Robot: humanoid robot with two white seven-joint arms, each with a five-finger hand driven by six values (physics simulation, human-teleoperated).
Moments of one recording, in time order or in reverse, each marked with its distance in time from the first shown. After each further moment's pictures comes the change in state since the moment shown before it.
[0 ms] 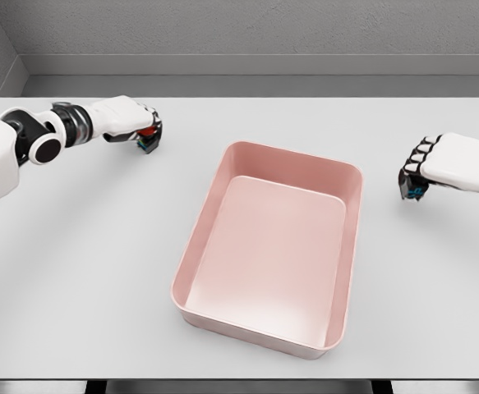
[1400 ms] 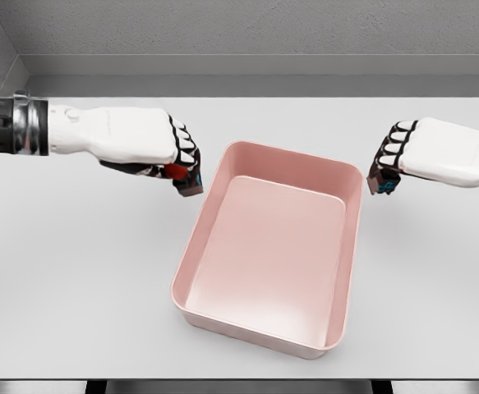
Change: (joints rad) left arm -0.132 0.332 -0.031 -0.631 0.357 -0.385 -0.070; right arm 0.000 -0.038 -0.061 -0.222 -0.090 0.000 0.000
